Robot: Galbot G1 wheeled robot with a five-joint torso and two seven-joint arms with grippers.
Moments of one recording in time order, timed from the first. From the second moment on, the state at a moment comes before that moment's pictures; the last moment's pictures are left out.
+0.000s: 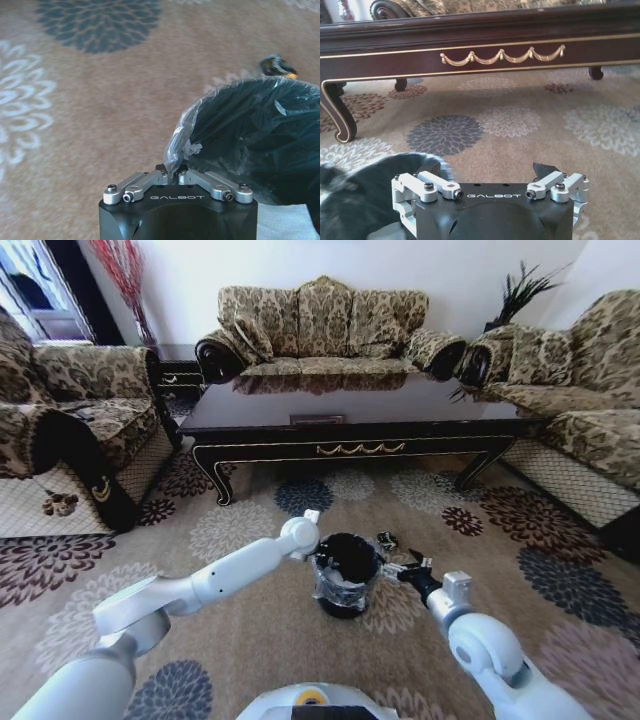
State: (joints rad) left arm 0.28 -1.12 0.57 -1.60 -1.73 0.74 -0.99; right arm -1.48 0.96 0.57 2.20 0.74 -0.45 0.23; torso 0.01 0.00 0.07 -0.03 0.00
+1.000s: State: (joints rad) left arm 0.61 -0.79 0.20 -1.80 -1.74 0.74 -0.95; right arm -0.90 0.96 0.19 1.46 0.69 -0.39 0.18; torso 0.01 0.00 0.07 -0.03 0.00
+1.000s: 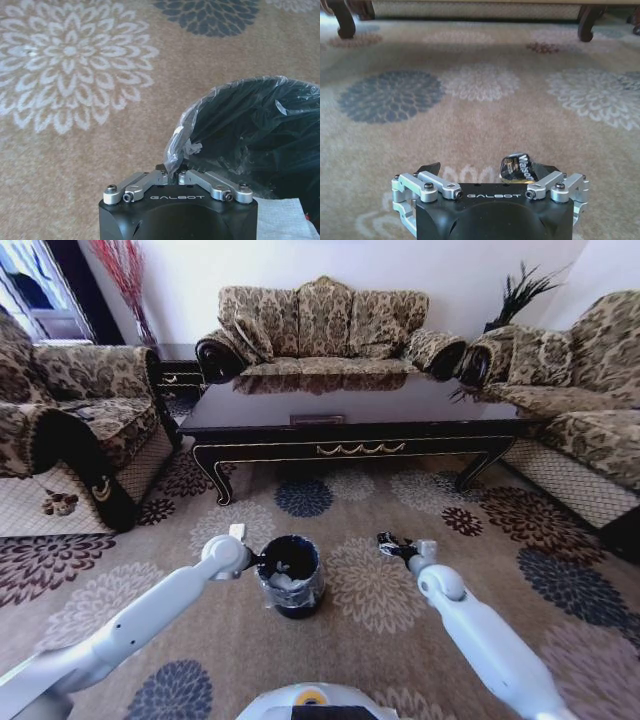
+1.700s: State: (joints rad) left arm 0.68 -0.75 0.13 -1.83 -1.74 0.74 -0.94; right arm -0.55 1.06 -0.10 0.87 0.47 -0.23 0.04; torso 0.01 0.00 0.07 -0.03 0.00
